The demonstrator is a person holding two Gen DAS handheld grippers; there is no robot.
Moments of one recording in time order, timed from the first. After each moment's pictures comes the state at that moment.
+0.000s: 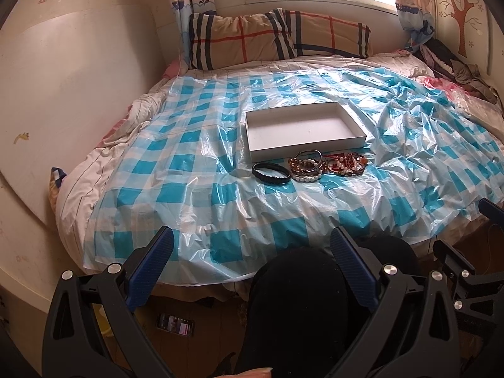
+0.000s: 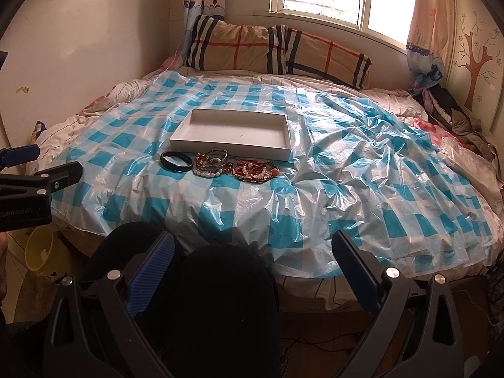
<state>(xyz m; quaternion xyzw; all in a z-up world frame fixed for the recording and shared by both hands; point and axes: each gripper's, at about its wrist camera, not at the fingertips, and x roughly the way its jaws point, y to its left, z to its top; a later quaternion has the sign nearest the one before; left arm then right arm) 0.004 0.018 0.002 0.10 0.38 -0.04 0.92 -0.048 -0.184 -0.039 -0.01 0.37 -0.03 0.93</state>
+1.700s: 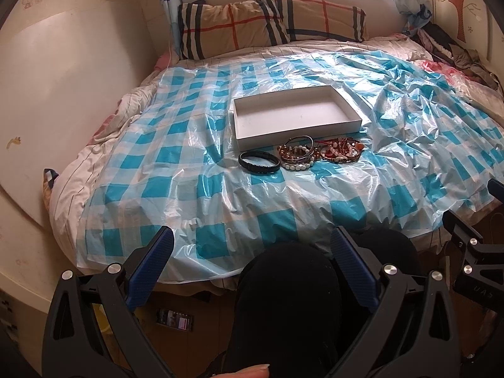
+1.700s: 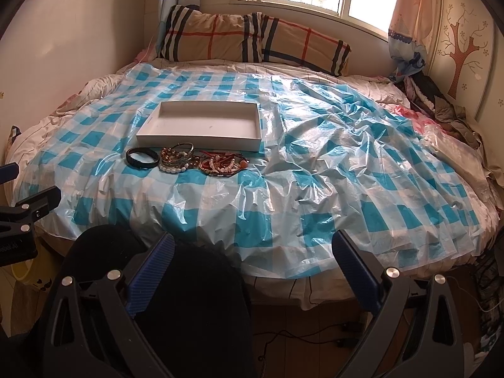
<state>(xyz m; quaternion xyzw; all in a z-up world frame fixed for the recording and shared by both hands) 0.014 -0.013 -0.027 0.12 0.40 -0.04 0.91 -0.034 -0.205 -0.045 -0.01 0.40 -0.08 0.91</state>
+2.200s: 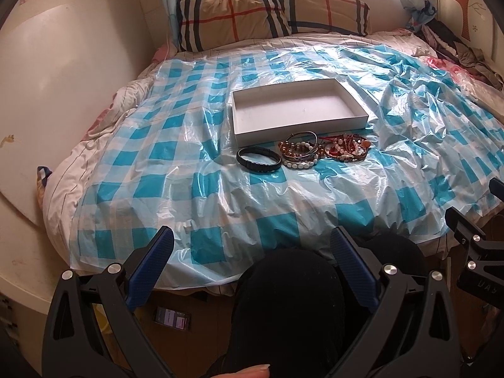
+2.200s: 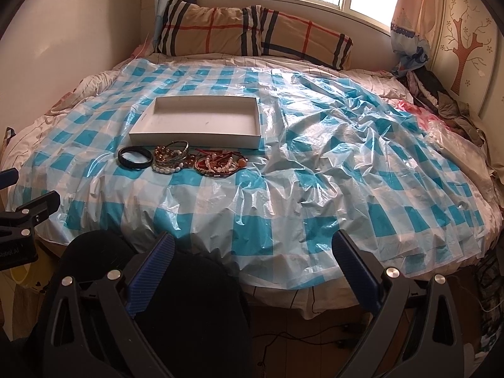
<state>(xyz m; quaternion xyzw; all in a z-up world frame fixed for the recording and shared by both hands) 0.046 -0.015 -0.040 0.12 0.43 -0.04 0.90 -0.002 -0.211 -0.055 0.00 0.41 -0.08 0.91</state>
